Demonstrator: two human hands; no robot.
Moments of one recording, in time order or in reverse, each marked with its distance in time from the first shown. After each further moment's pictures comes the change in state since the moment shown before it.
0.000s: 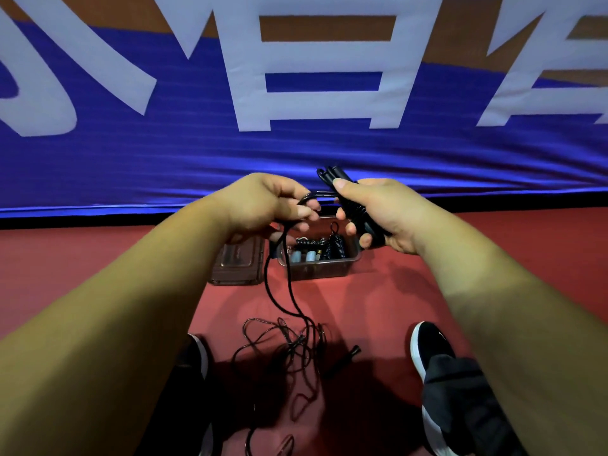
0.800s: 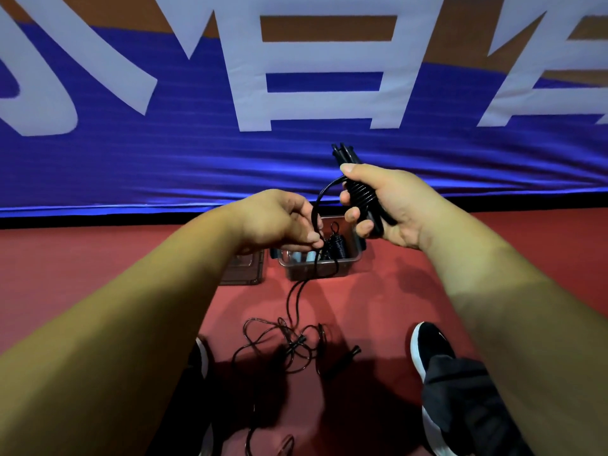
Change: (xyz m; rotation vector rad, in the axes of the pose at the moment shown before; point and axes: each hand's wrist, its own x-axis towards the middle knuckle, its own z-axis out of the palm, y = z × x) left_hand 0.004 -0.011 0.016 -0.048 -0.042 -0.051; right_hand -0.006 -0.013 -0.004 0.285 -0.050 0.048
